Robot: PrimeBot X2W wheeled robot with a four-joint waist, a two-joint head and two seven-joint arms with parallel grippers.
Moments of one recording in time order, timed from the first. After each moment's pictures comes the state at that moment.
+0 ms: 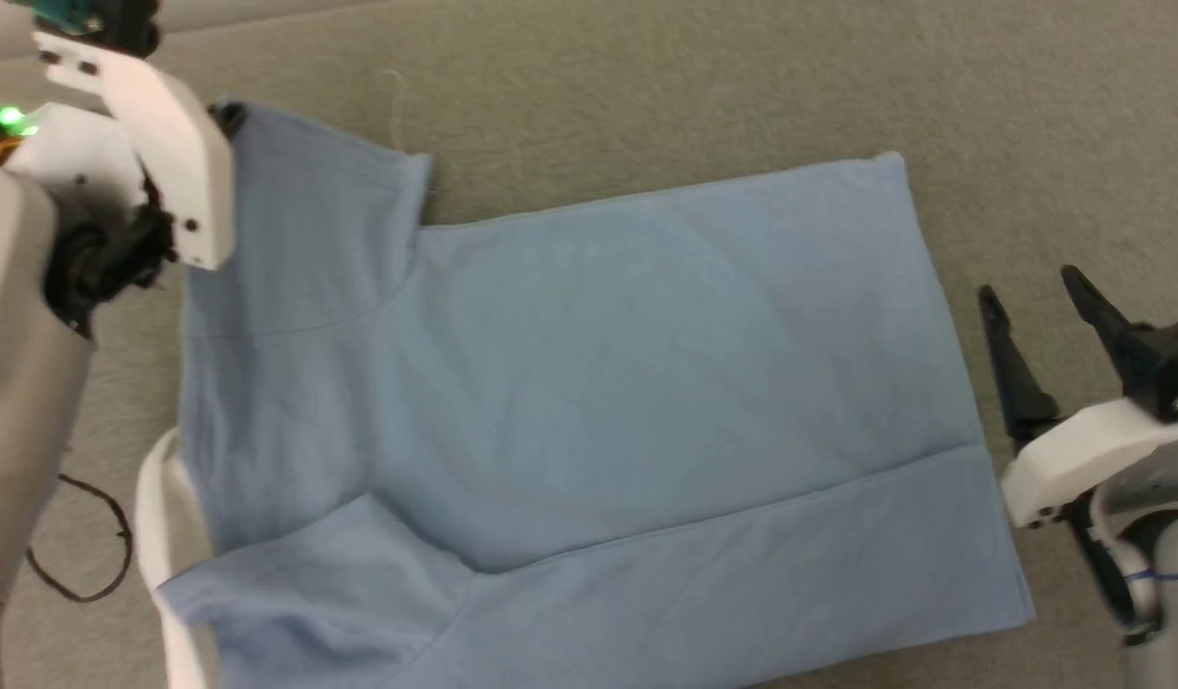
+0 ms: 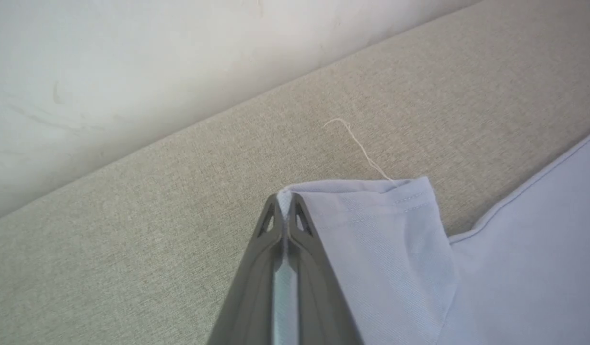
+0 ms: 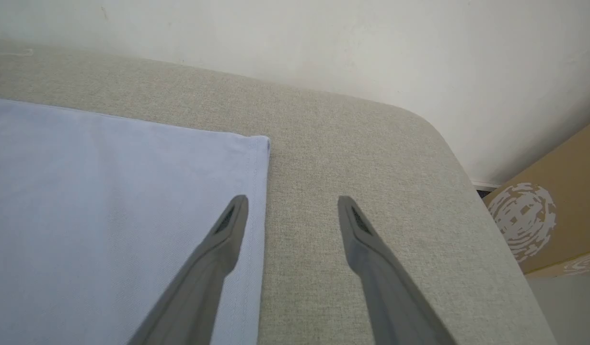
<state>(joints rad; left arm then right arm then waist) -0.96 0.61 -0.51 0.45 -0.69 -0.11 0.61 -0.19 -0.19 -0.02 -0.03 0.06 0.13 0.06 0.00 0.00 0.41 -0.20</state>
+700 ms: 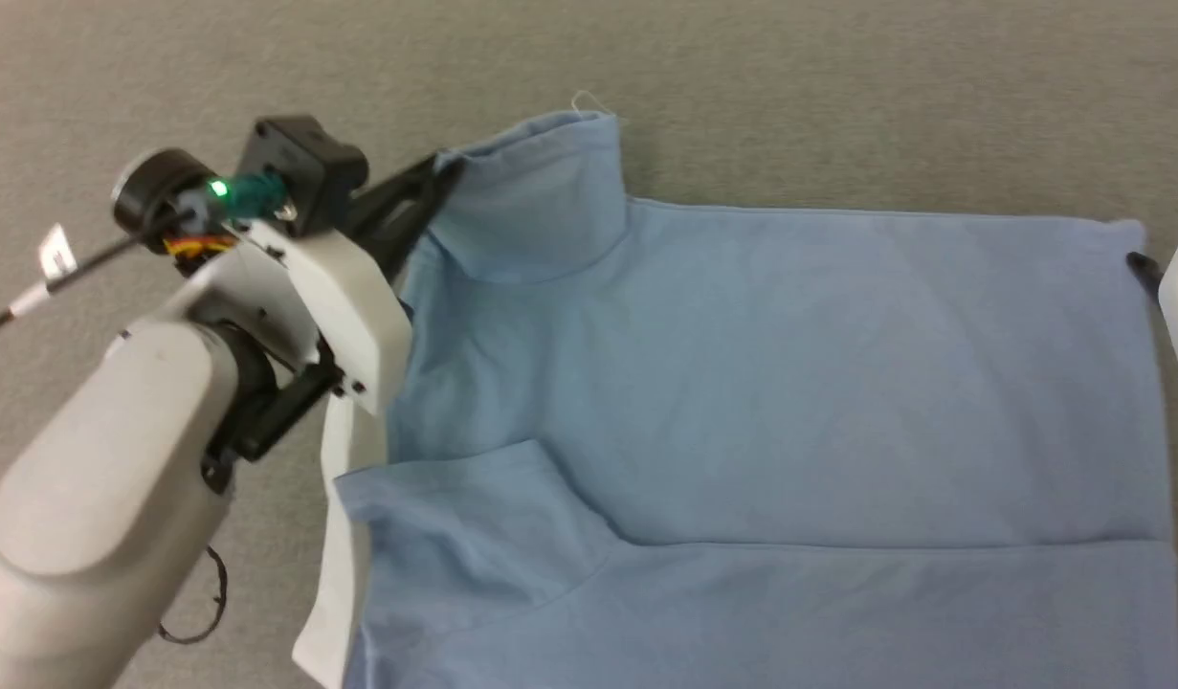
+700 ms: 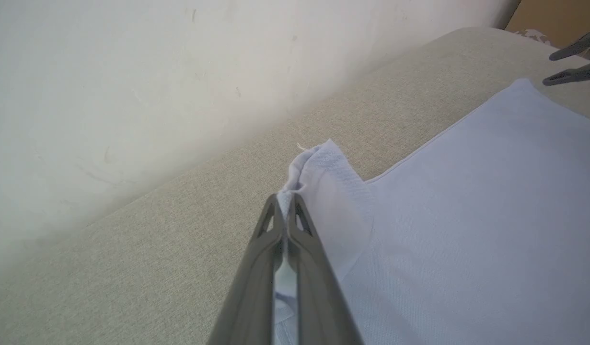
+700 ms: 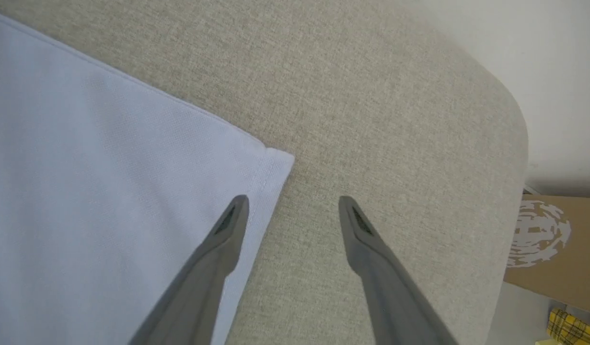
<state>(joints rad) -0.74 0.60 -0.60 0.01 -0.60 -0.11 0.29 -0.59 -0.68 0.26 0.19 0.41 0.13 0.76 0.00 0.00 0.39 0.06</state>
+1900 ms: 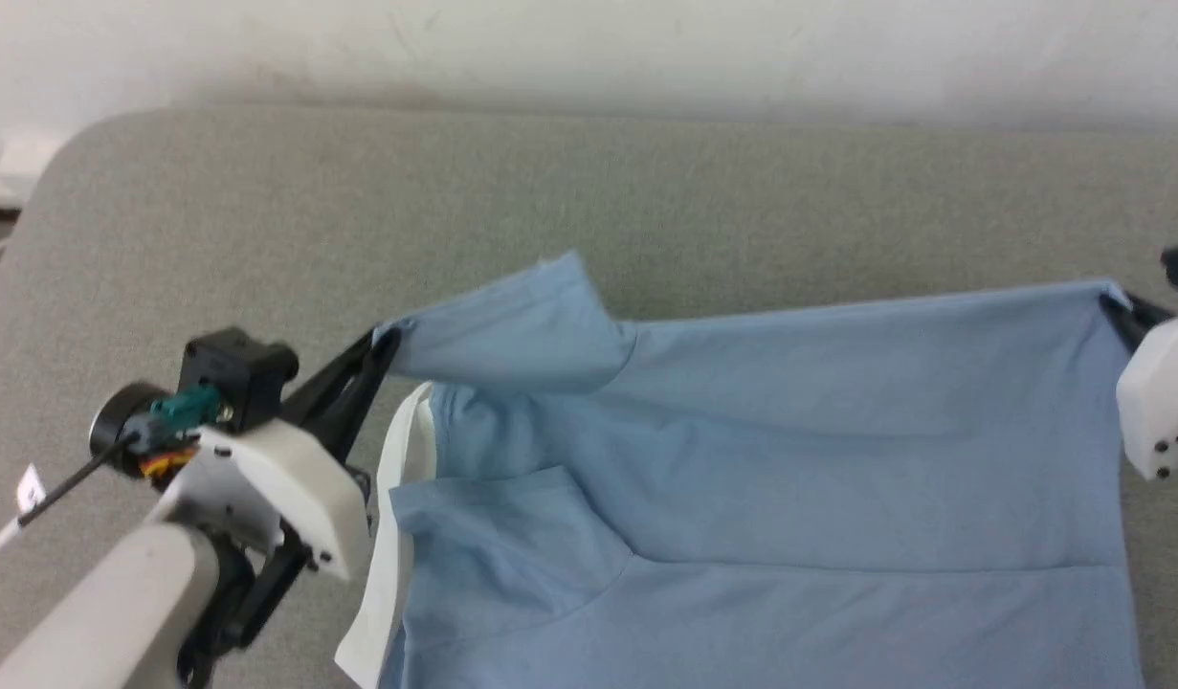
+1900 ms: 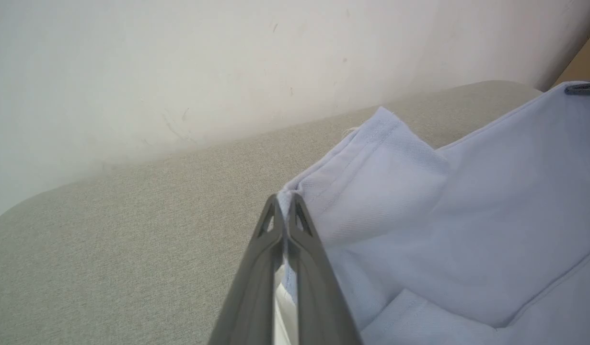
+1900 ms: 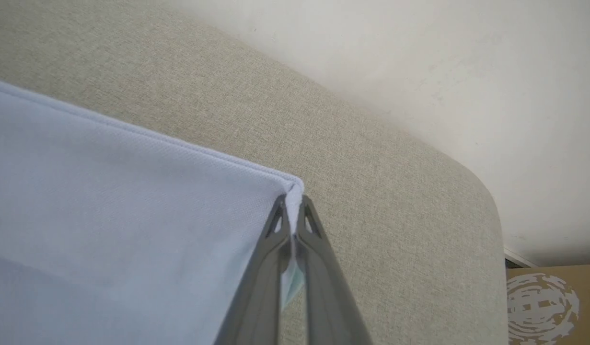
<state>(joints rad) -0.38 0.66 -0.54 -0.11 -0.65 0.08 0.14 -0.54 -0.66 0.36 0.41 0.41 0.13 0.31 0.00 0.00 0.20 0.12</state>
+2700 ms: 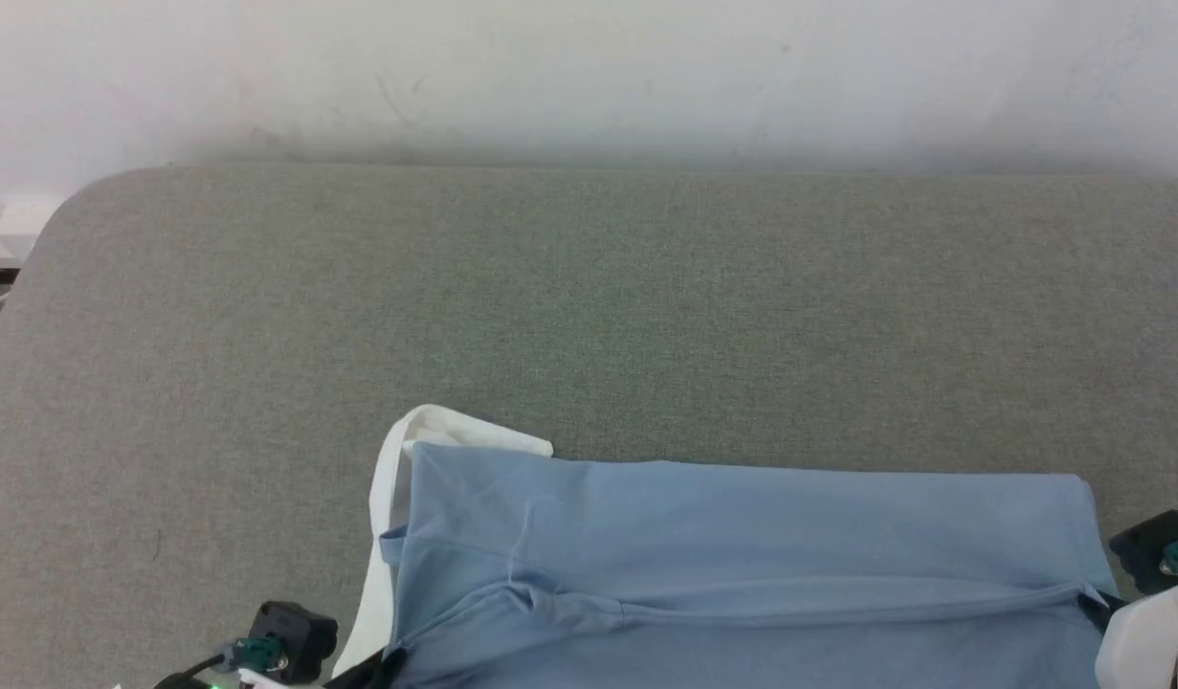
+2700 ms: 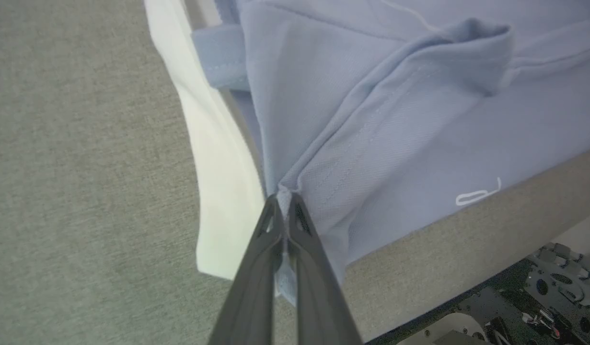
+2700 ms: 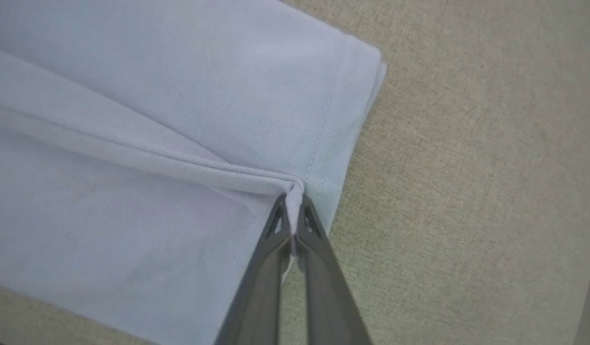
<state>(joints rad) 0.03 0.73 -0.66 -0.09 -0.73 0.11 0.17 0.07 -0.63 0.18 0.08 0.36 0.13 0.48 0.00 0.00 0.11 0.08</state>
